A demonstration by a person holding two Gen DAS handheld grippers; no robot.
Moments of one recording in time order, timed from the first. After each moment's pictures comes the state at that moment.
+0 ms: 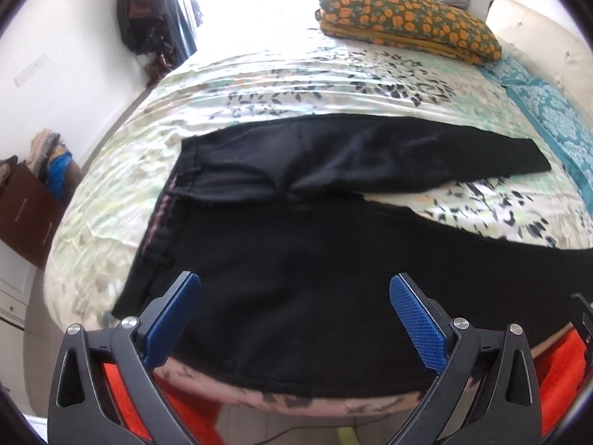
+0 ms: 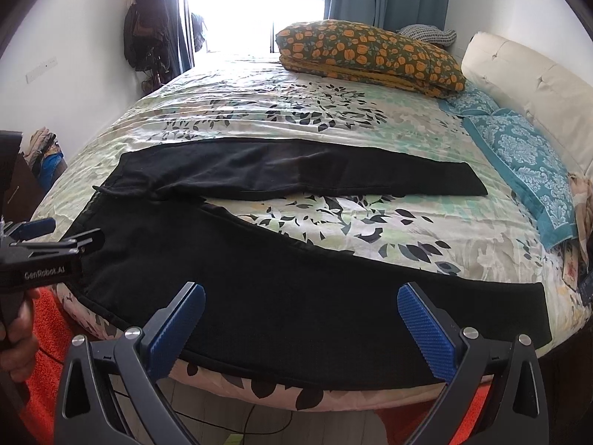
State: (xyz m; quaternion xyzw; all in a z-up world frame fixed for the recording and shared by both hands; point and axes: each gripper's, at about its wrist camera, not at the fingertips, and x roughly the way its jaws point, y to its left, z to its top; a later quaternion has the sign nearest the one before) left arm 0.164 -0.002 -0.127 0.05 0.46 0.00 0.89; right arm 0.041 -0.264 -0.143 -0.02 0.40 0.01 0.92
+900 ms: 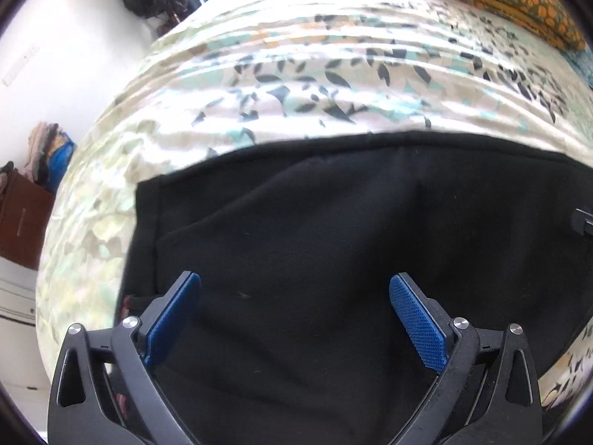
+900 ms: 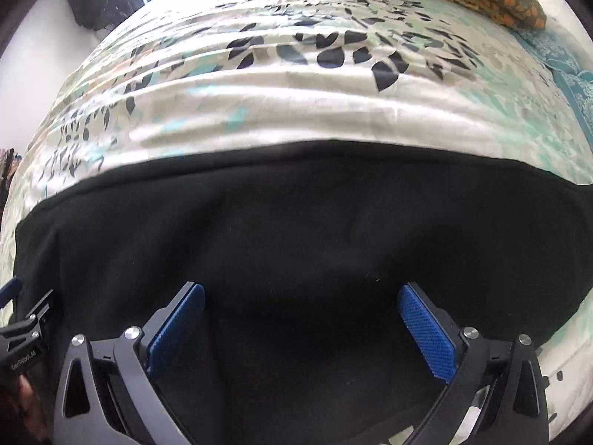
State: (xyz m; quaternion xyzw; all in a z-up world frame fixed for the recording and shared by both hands) left arm 0.403 0.045 -0.234 0.07 0.53 0.08 0.84; right arm 0.420 -0.253 -0.270 0.03 0.55 0.00 0.84
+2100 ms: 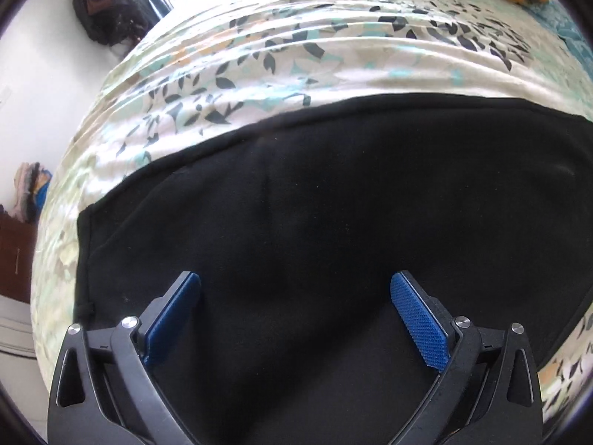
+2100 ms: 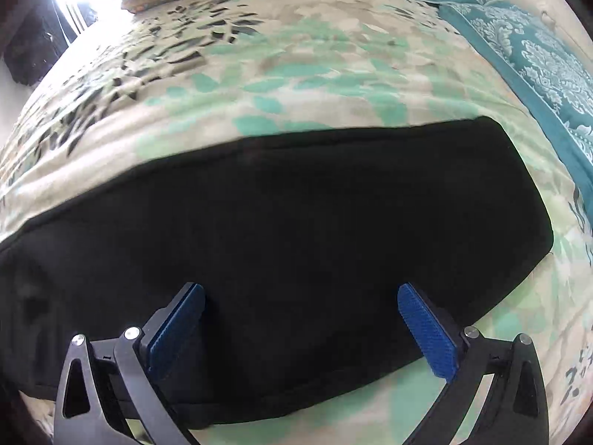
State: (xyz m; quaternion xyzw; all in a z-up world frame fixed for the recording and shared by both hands) left arm 0.413 -0.049 -0.262 0.12 0.54 0.03 0.83; right arm 0.416 -0.545 -0.275 0.06 0.54 -0.09 0.84
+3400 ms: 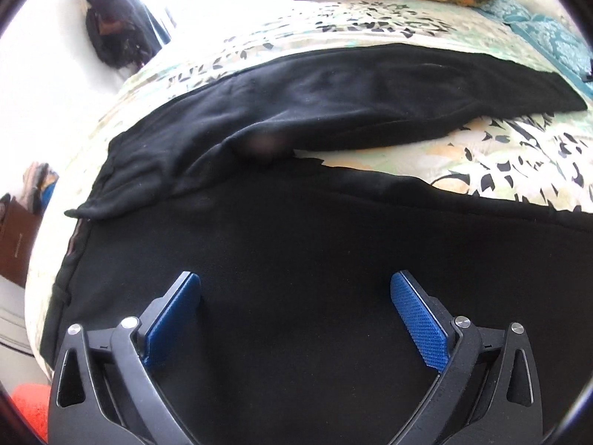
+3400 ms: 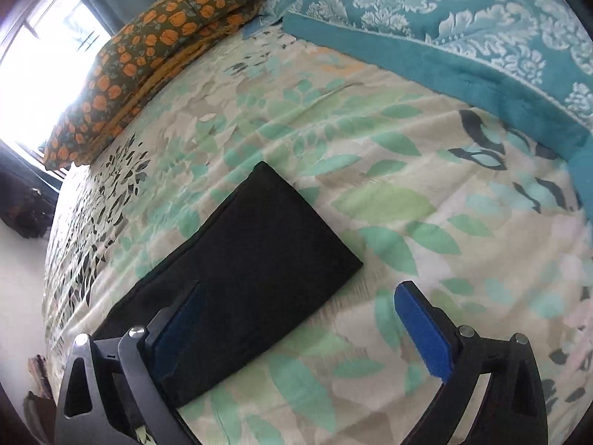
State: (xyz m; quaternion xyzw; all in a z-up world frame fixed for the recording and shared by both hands) left arm 0.215 -0.077 -0.250 0.12 0.49 0.01 0.86; right arm 0.328 -0.720 -0.223 0.28 0.43 -0.16 0.85
